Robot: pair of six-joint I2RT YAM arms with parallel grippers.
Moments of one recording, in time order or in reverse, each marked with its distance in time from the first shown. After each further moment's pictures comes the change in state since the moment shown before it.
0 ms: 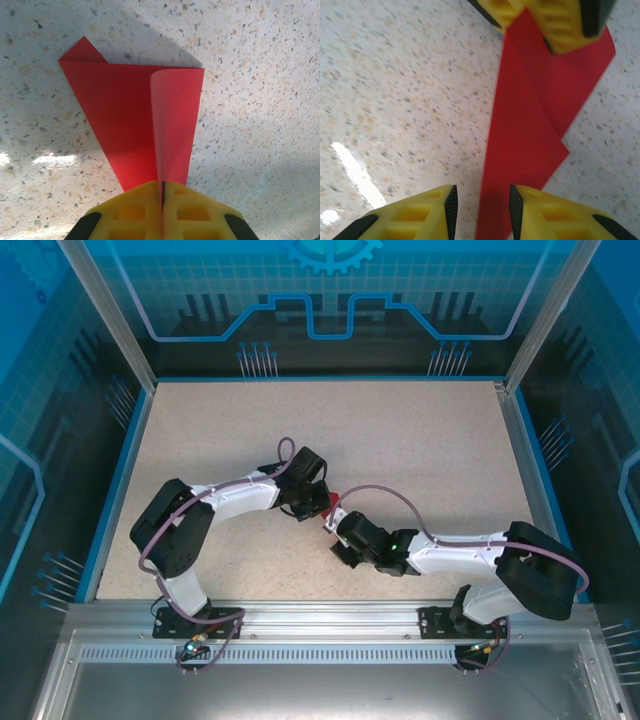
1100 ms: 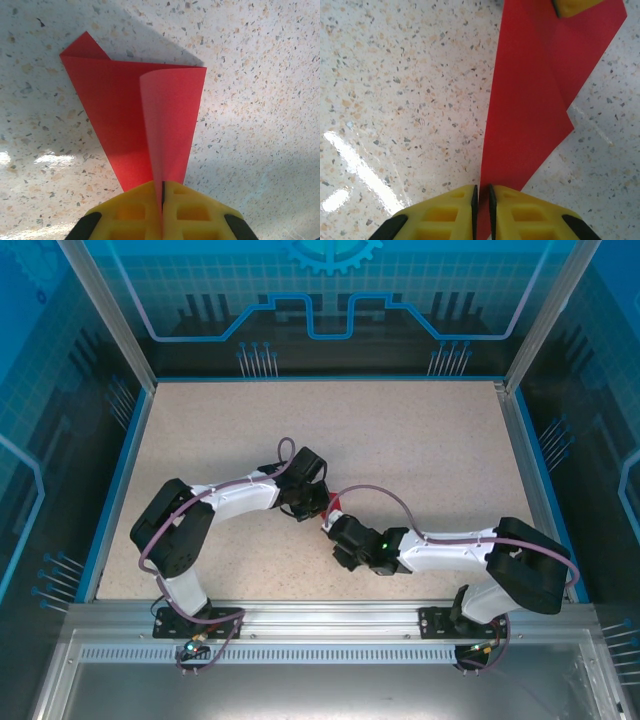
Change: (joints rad) left arm 0.000 0.000 0.000 -0.004 0.000 0.003; right arm 0.033 0.060 0.072 -0.113 0.034 0.090
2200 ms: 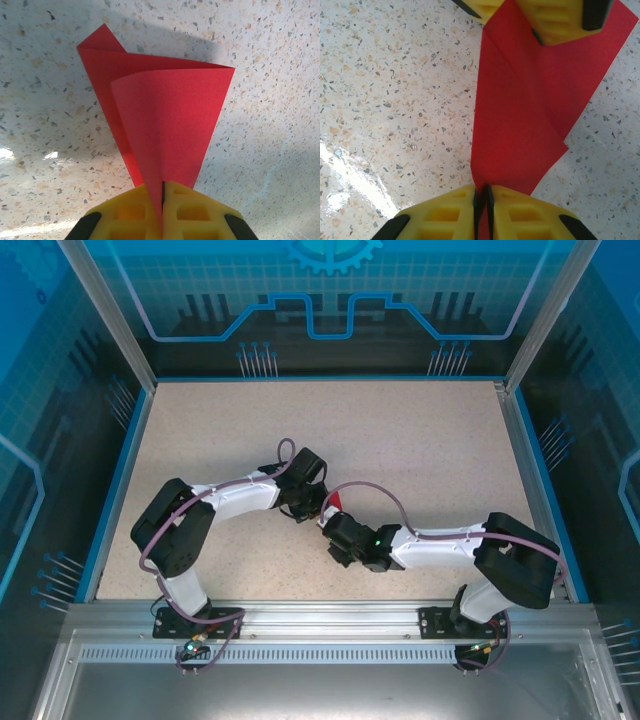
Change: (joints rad) left arm 0.000 0.003 0.000 -0.018 0.000 0.000; right arm -0.007 0.062 0.037 0.023 0.025 0.008
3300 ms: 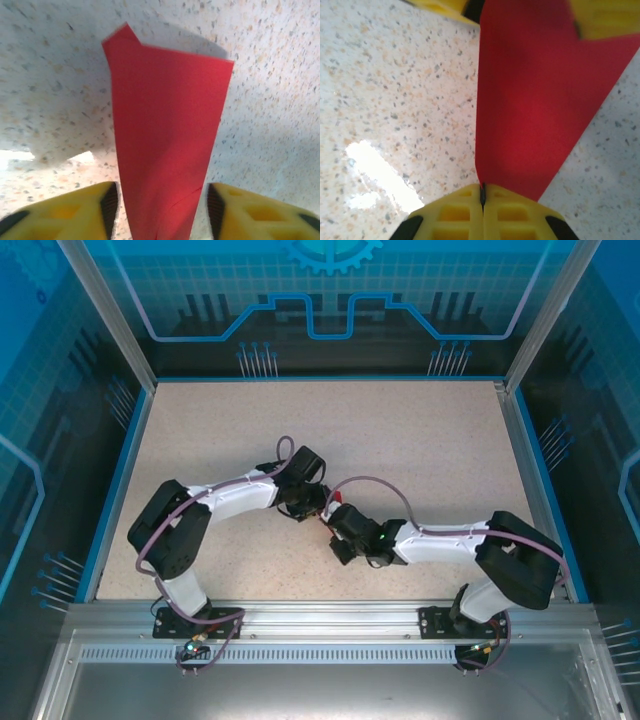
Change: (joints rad) left arm 0.005 -0.033 0.013 -0.063 -0.033 0.049; right arm -0.079 -0.018 -0.017 0.046 -0.149 0.004
